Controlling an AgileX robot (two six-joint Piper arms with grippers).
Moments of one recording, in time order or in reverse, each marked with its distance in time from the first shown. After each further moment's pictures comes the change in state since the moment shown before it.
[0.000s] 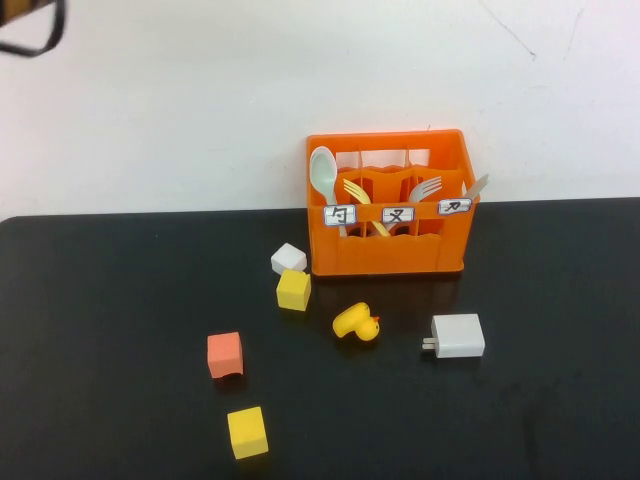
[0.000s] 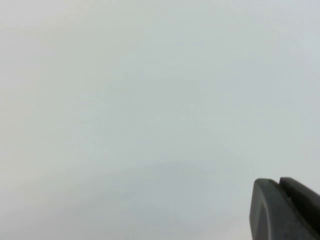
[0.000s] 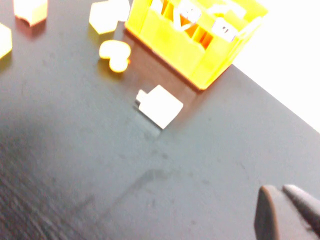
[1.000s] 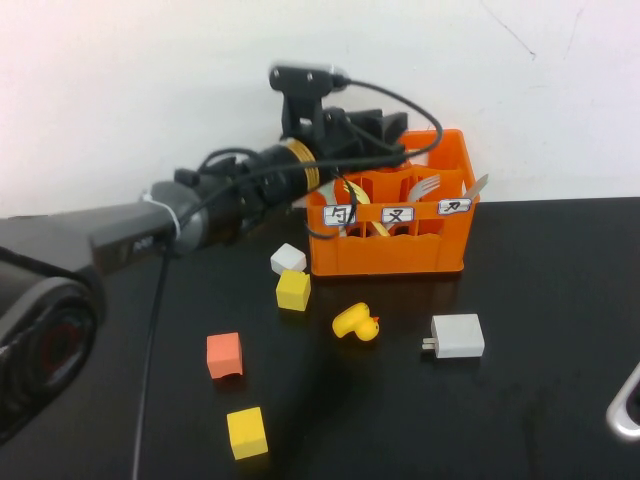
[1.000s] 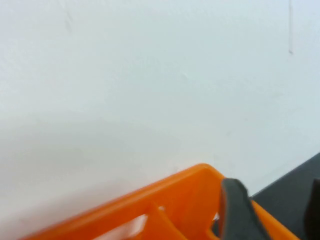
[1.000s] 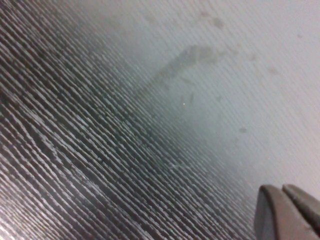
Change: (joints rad) right arm 0.000 0.618 0.000 -0.135 -0.077 0.122; left arm -0.285 0.722 -0.170 -1.032 -0.224 0.932
